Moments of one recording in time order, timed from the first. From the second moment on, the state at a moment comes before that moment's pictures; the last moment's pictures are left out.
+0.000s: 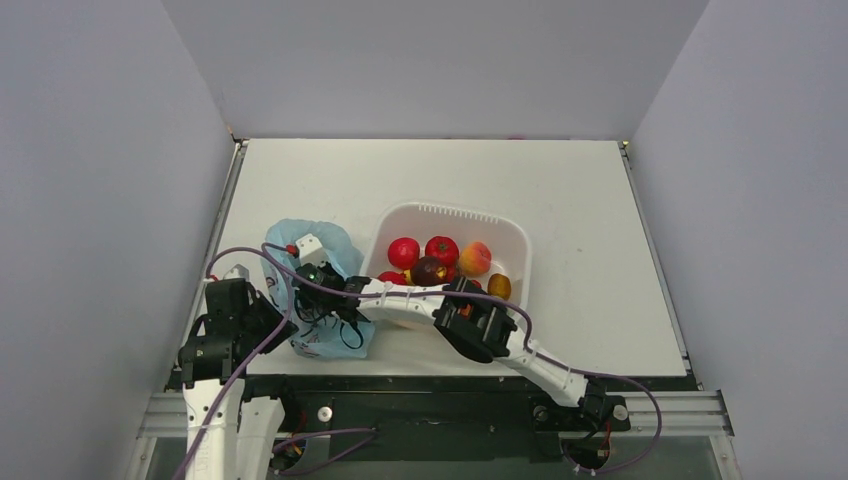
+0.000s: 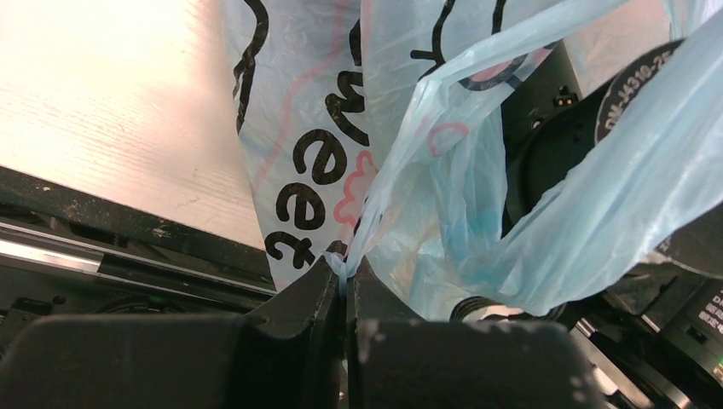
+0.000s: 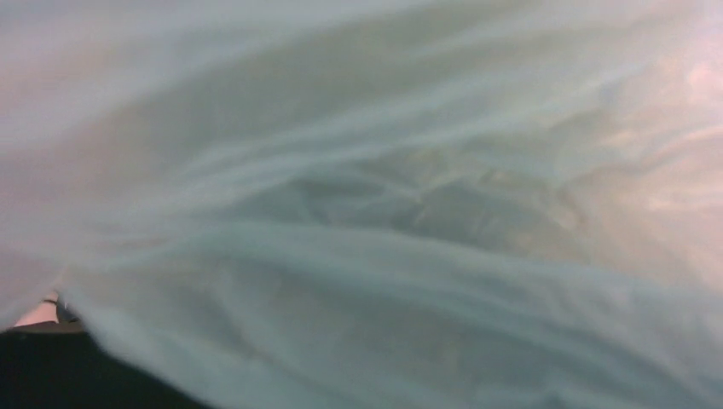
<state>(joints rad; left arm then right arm) 0.09 0.53 0.72 -1.14 0.12 -0.63 1.21 2.51 2.01 -0.18 0.51 0.34</state>
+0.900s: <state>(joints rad) 0.09 0.53 0.72 -1.12 0.14 -0.62 1.19 2.41 1.91 -0.11 0.46 0.11</state>
